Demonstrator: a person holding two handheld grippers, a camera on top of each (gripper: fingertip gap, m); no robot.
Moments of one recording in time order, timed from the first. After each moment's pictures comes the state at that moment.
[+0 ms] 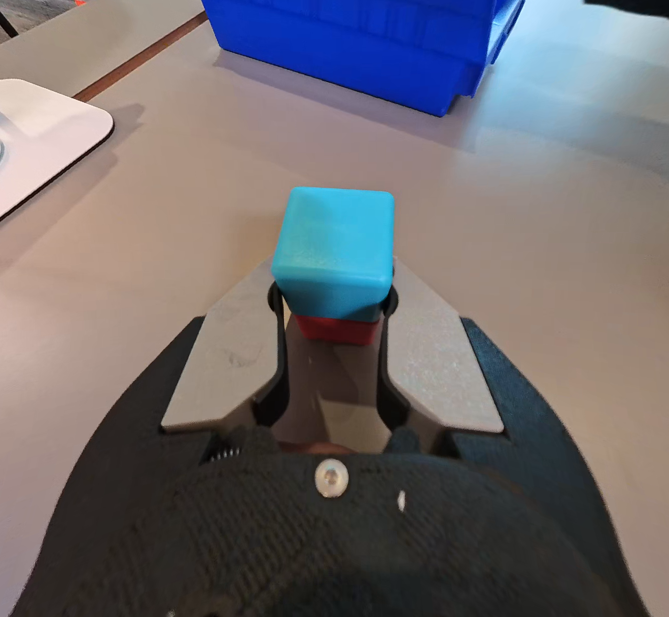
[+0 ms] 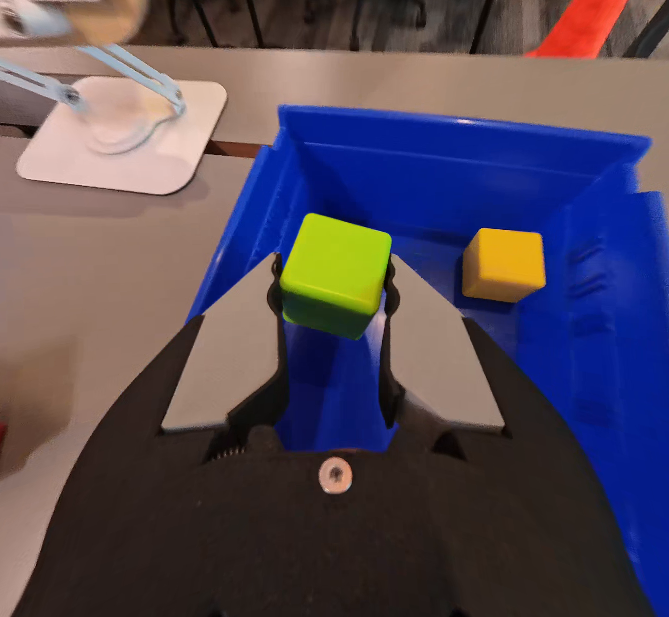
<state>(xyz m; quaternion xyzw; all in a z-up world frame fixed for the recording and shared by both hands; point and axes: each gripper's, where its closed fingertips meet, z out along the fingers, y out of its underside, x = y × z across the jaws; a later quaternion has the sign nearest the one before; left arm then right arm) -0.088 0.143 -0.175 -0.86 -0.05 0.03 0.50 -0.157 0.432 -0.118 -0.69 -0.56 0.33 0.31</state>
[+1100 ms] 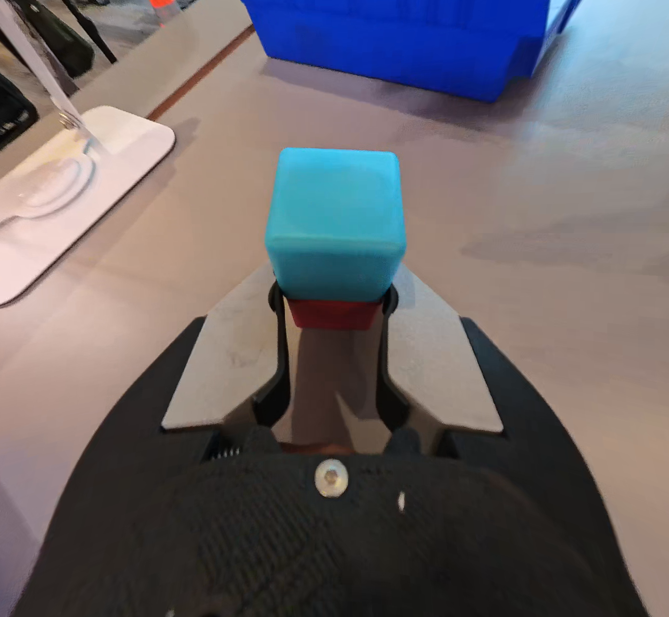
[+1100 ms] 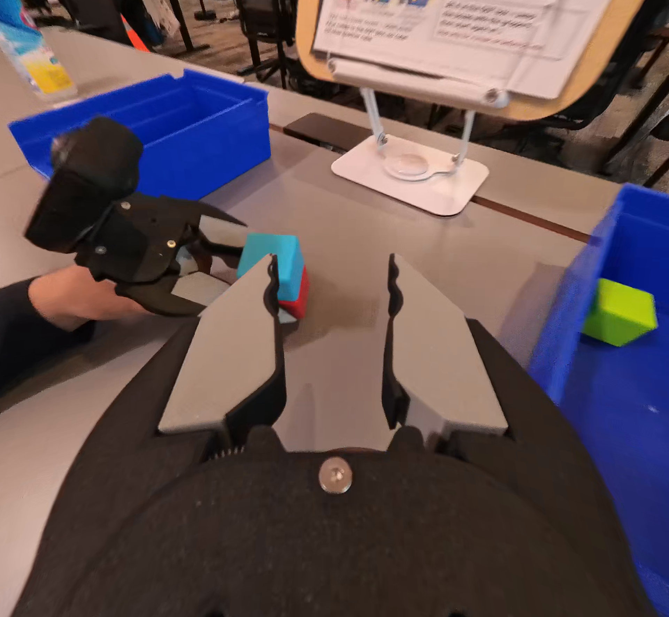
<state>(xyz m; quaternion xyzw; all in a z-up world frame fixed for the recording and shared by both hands) -0.100 0.146 -0.173 -0.87 -0.05 0.13 0.48 -0.063 0.190 -0.063 -0.49 -0.65 0.47 0.34</state>
